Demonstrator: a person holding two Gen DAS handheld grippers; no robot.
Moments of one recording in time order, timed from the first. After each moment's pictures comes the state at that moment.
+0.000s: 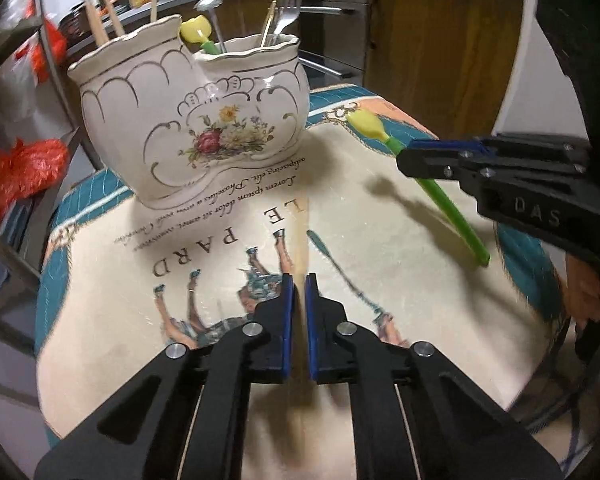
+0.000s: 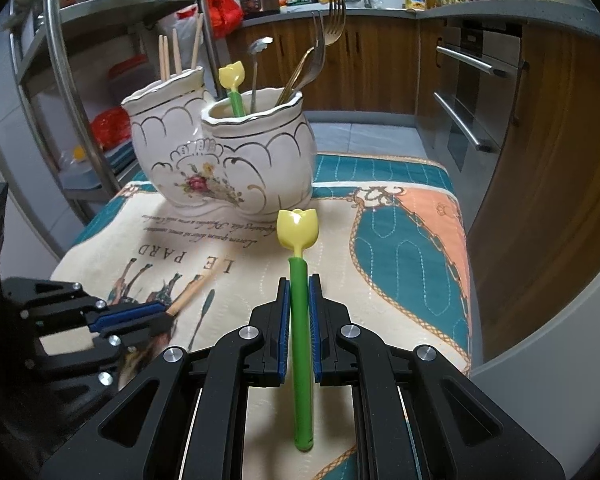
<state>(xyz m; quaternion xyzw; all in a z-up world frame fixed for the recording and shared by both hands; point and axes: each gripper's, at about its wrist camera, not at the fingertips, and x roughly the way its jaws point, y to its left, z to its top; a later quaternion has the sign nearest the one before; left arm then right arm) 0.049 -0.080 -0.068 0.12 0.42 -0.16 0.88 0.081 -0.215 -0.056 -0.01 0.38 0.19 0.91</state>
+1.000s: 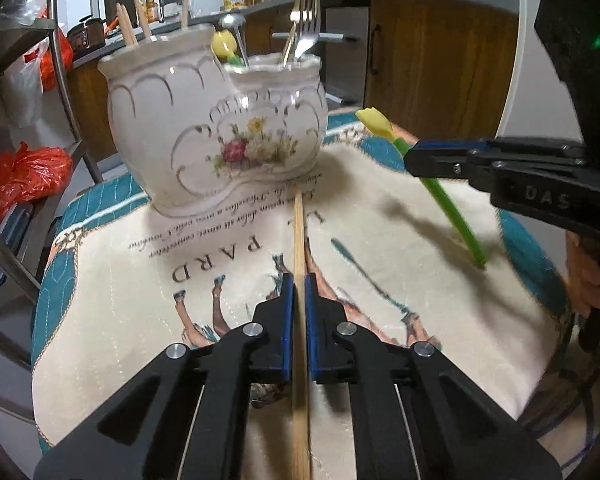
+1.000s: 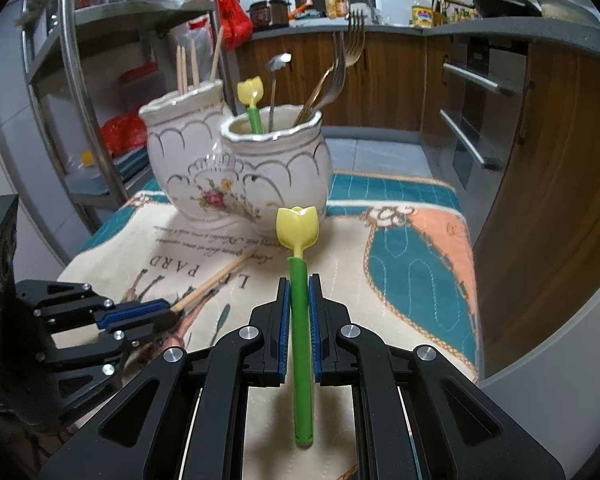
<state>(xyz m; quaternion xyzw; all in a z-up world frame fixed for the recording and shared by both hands) 0.038 -0.055 -0.070 0.08 0.37 -0.17 0.91 0.076 -0.208 -0.048 -0.01 0.34 0.20 0.92</state>
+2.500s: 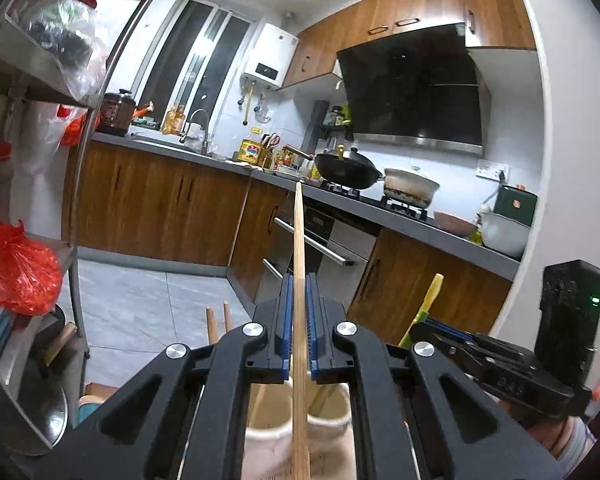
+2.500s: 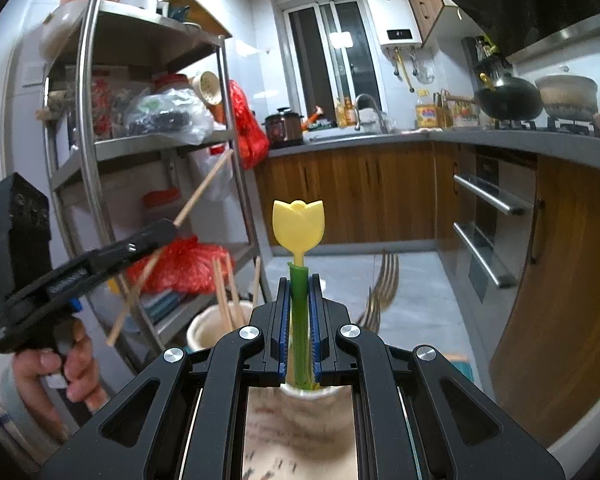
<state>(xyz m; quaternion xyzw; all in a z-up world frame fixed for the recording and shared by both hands) 0.126 0.033 0.088 -0.13 0.11 -0.21 0.96 0.114 -0.189 0.070 0.05 0.16 0.22 0.96</state>
